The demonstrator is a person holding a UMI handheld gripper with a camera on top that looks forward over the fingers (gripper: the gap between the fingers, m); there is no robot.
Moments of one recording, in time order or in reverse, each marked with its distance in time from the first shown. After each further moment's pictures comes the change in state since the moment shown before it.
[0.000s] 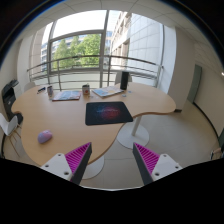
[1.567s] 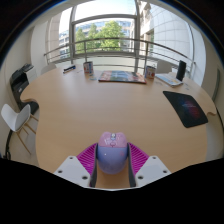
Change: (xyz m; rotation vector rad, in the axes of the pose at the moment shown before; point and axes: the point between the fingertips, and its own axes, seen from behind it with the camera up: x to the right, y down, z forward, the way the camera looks) arm -0.411 0.035 0.186 -0.130 -0.204 -0.068
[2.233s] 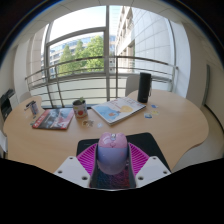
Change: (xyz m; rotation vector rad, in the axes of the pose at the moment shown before) arm 0.392 -0.196 0.078 0.199 0.104 0.092
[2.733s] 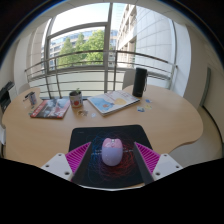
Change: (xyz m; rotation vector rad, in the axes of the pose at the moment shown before) arm 0.032 0.026 -0.031 -0.072 0.030 -0.051
